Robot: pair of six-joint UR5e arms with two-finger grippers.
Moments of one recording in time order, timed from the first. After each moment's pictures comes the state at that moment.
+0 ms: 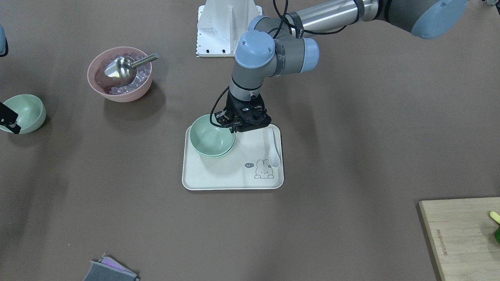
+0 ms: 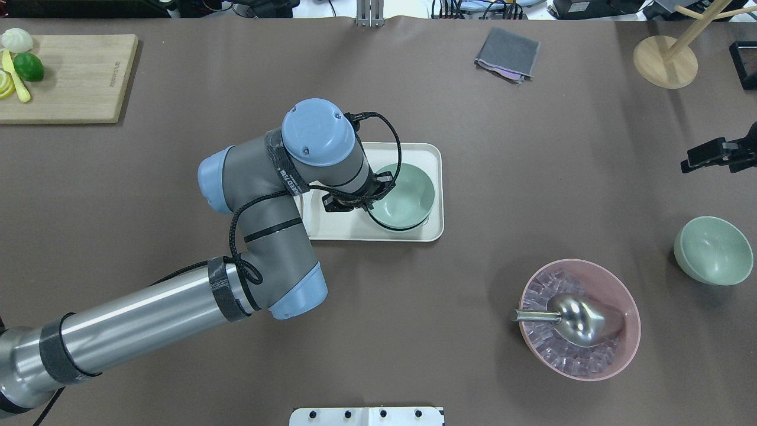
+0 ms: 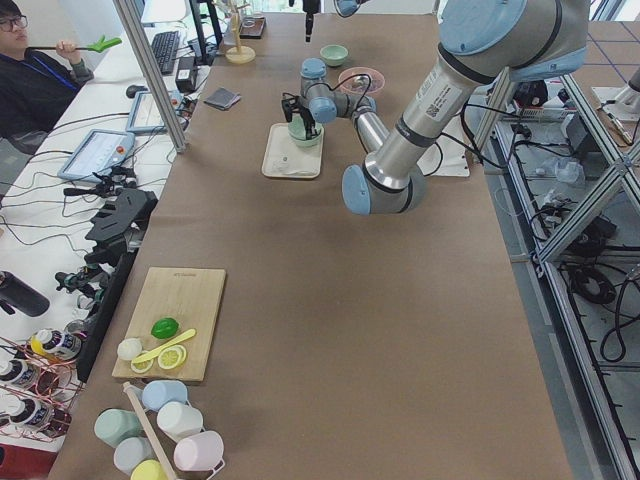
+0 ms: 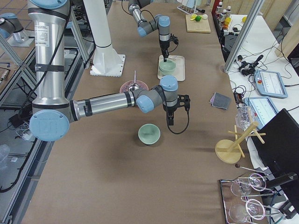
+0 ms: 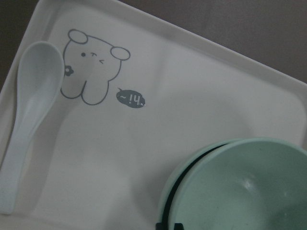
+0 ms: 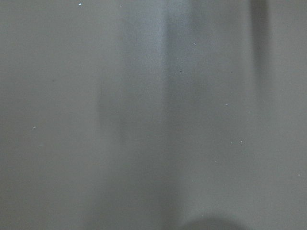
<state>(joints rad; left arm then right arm) -0.54 -2.42 -1.44 -1.79 -1.90 -1.56 1.18 -1.60 1.80 -1.23 2.24 0.61</state>
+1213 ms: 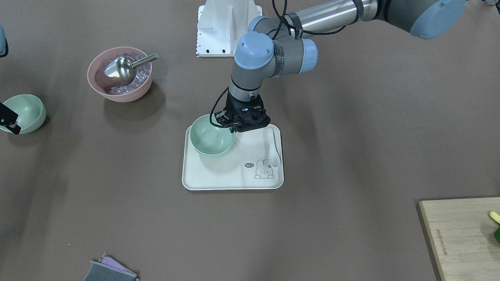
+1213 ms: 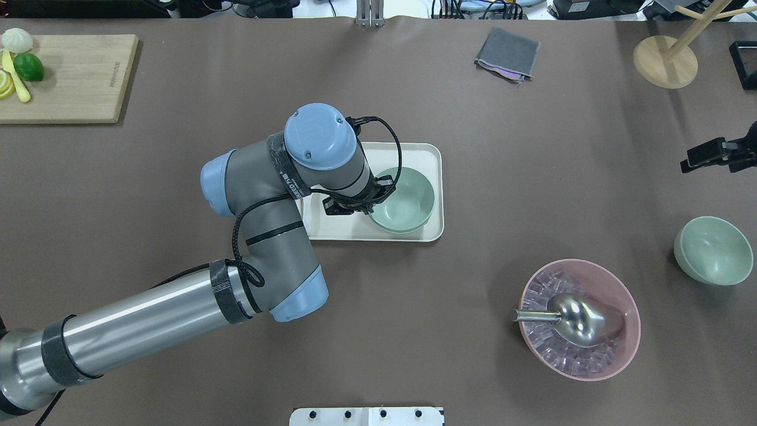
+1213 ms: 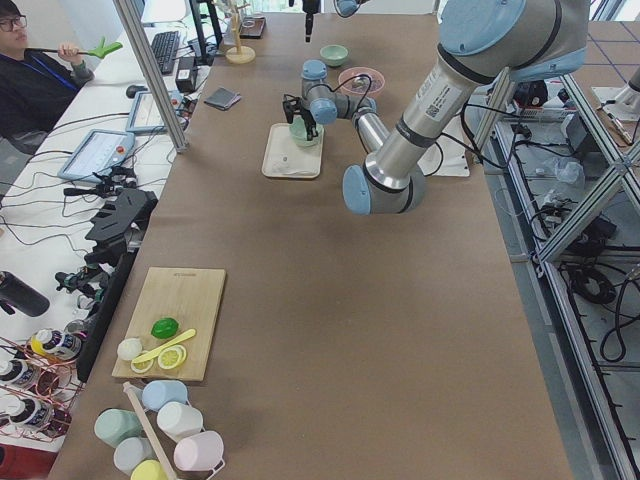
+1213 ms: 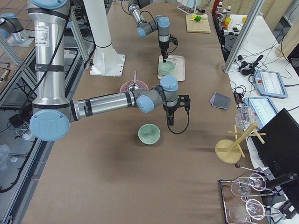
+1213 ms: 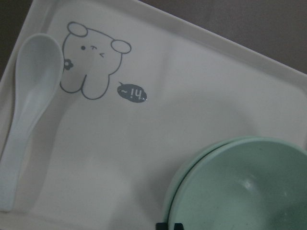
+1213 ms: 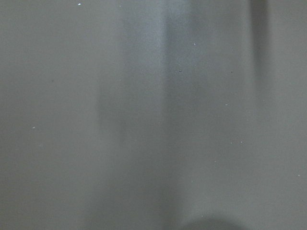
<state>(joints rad) -0.53 -2.42 -1.43 -1.80 -1.90 -1.56 1.18 -1.60 1.80 -1.23 2.24 0.61</state>
